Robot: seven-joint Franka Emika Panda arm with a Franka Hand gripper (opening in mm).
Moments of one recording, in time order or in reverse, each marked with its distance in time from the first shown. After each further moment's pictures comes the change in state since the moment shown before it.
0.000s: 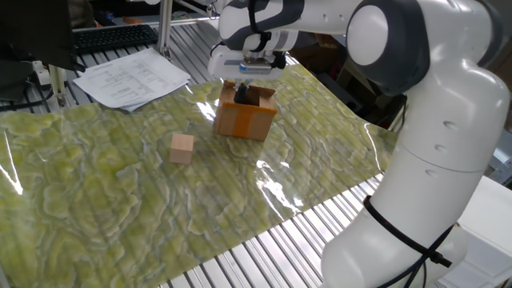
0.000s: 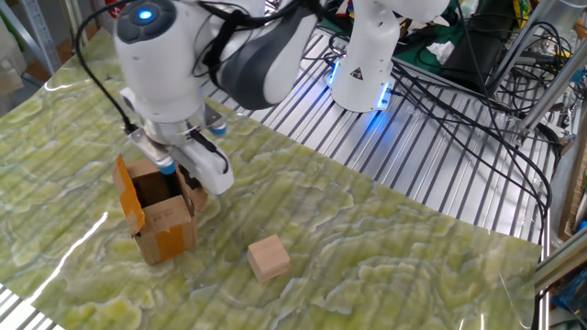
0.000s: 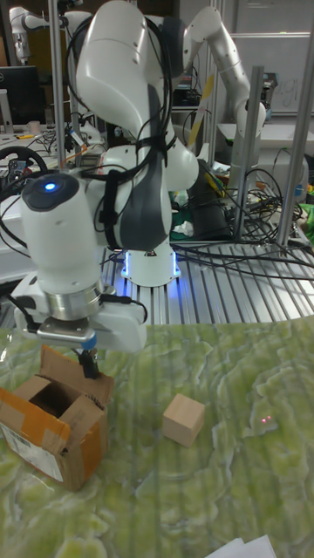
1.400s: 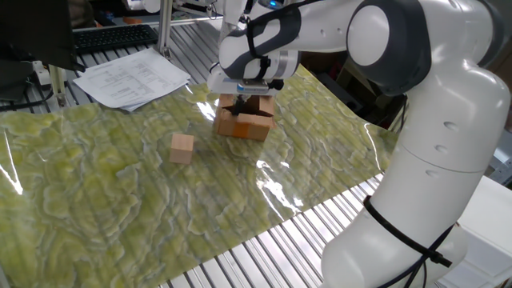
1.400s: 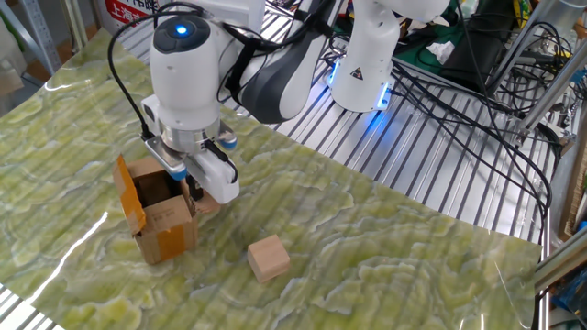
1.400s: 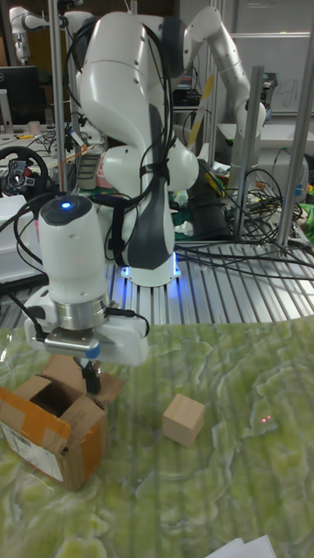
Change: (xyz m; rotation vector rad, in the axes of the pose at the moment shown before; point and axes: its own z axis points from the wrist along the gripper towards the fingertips) arm 0.003 -0.005 0.041 -0.014 -0.114 0.028
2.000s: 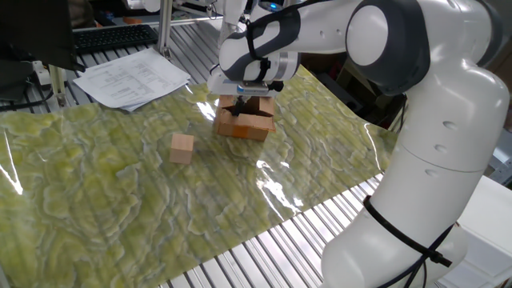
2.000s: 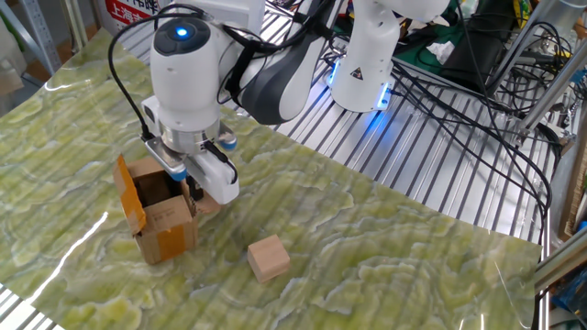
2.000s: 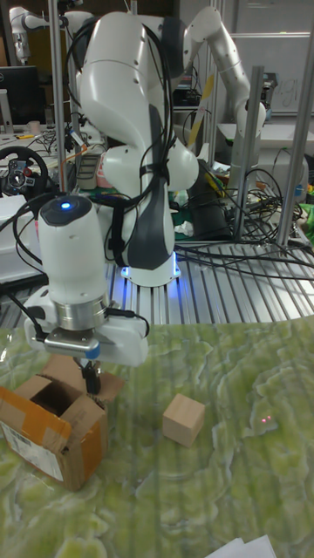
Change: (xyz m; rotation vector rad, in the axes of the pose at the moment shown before) arm 0.000 0.001 -0.003 0.004 0.013 -0.002
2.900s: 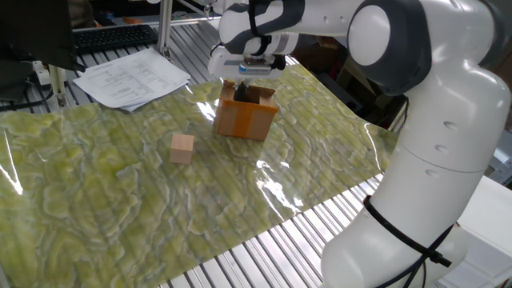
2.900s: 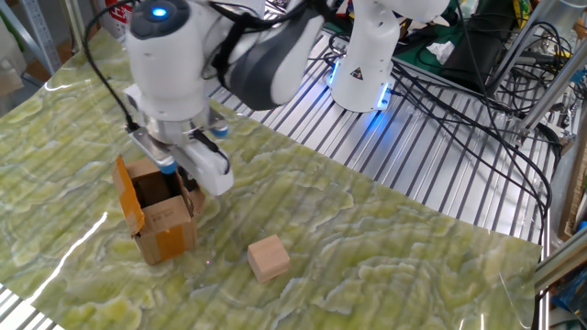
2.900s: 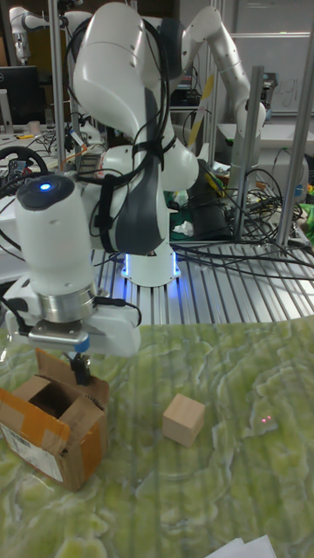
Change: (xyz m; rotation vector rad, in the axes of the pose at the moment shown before) arm -0.020 -0.003 -0.037 0.013 0.058 -0.045
